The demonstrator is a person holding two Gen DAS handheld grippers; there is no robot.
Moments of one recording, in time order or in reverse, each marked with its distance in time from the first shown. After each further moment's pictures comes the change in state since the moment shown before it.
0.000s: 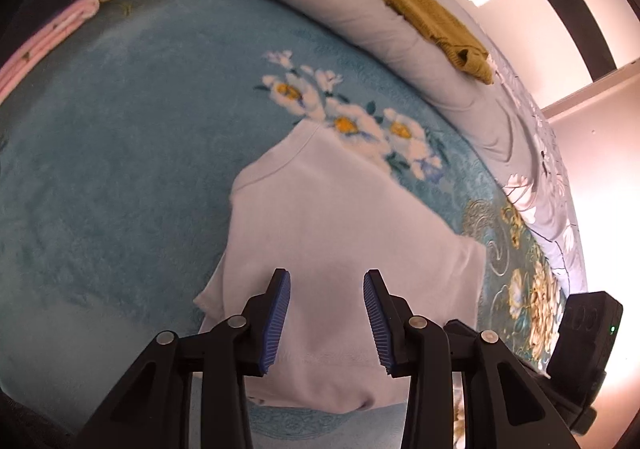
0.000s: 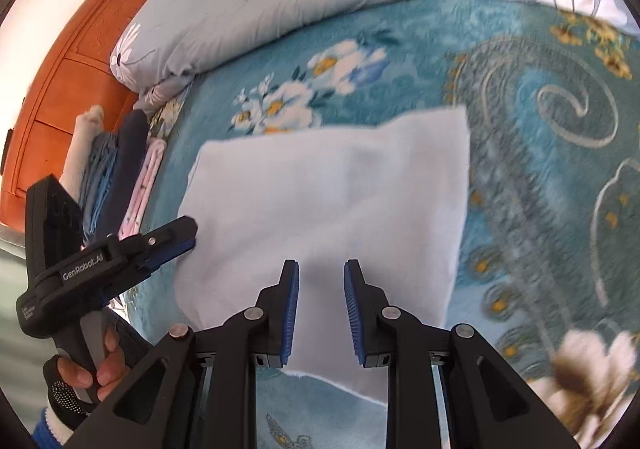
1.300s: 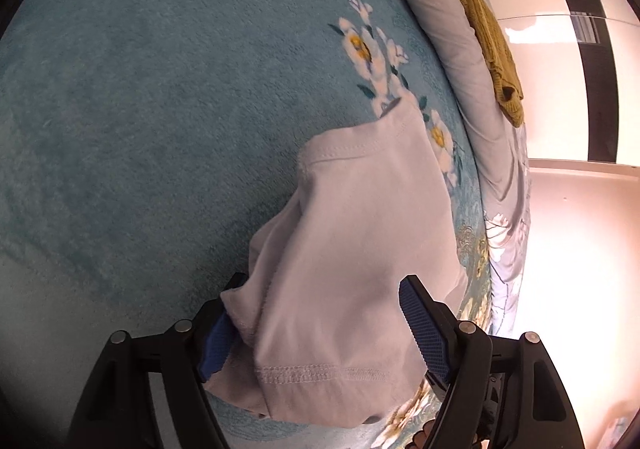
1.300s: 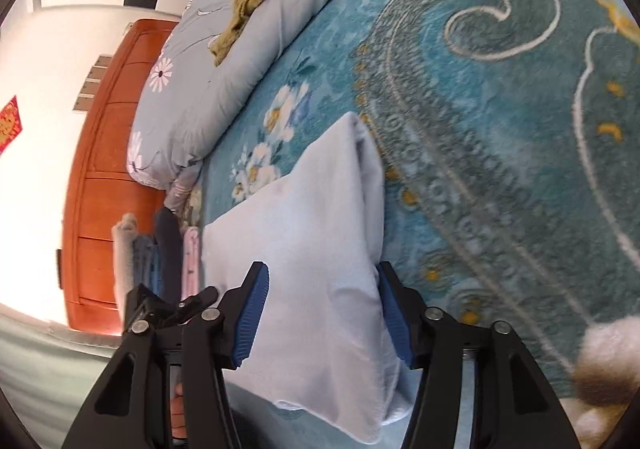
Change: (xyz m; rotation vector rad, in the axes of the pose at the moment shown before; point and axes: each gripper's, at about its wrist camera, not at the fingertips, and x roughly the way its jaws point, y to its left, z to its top) left arm 0.042 0.051 0.005 -0.308 0.139 -0.250; right arm 0.010 -0.072 -0.003 0.349 -0.148 0.302
